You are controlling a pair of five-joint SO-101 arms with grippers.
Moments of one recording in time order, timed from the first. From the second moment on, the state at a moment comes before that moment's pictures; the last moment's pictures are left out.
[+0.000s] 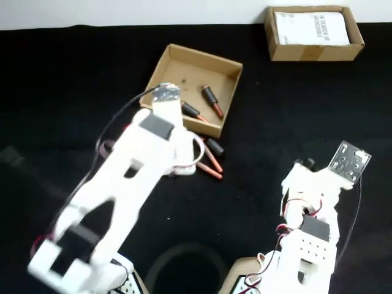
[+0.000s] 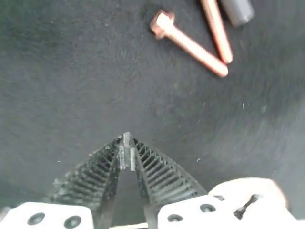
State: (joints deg) left arm 23.3 -3.5 12.7 83.2 38.9; right arm 14.3 -63.6 82.4 24.8 -8.7
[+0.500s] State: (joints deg) left arm 24.1 48.0 -37.4 99.9 50.9; right arm 14.5 -63.8 91.0 17.2 -8.7
